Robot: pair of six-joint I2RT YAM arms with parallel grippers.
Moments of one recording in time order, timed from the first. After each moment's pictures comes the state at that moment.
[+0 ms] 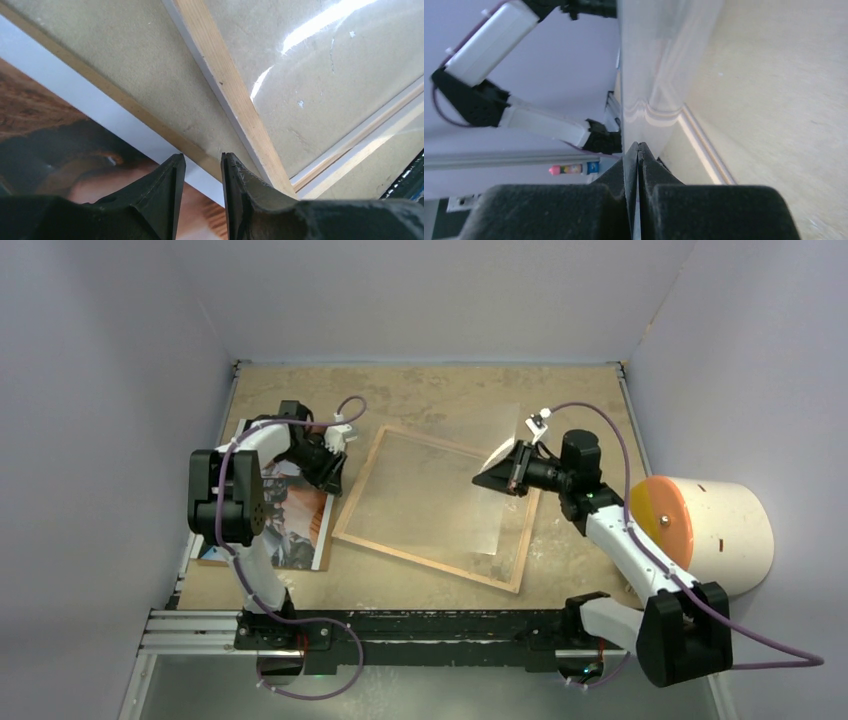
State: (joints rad) left arm -0.02 1.88 1.24 -0.78 0.56 0.67; right arm 0.18 1.12 0.65 0.05 -0.89 0.88
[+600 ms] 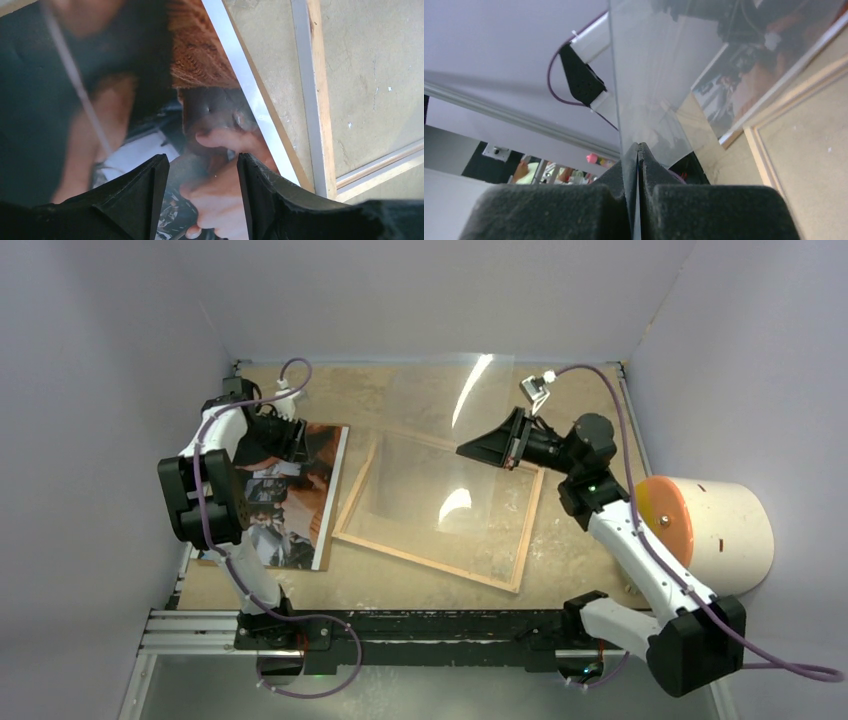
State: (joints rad) left arm 0.21 1.88 1.44 -0.80 0.59 0.59; right arm 0.34 1.09 0.92 0.30 -0.90 1.13
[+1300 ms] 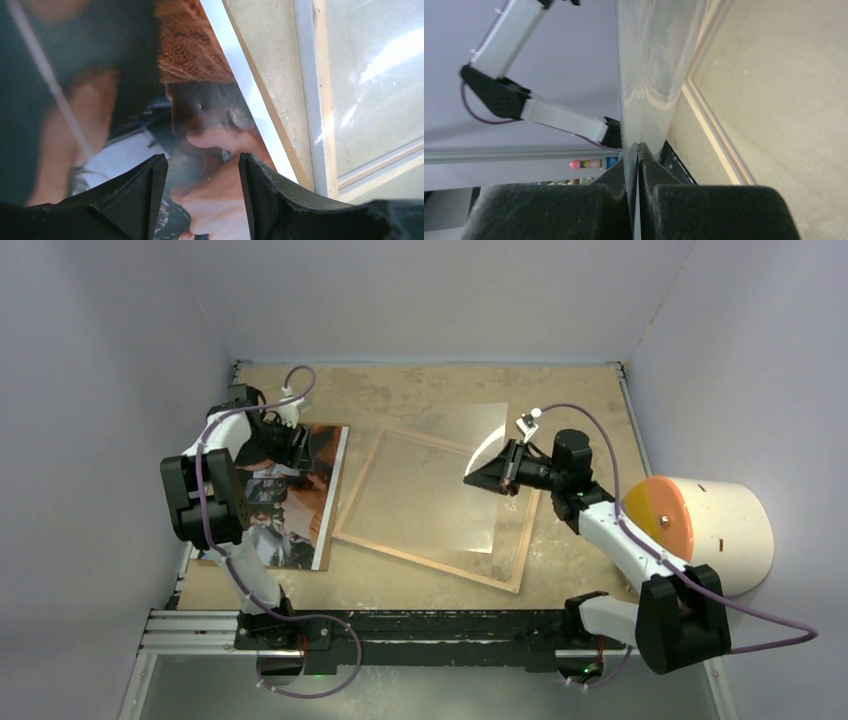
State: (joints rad) left arm 0.21 1.88 1.38 -0.76 0.59 0.58; right arm 0.26 1.18 0.66 0.26 -0.91 1.07
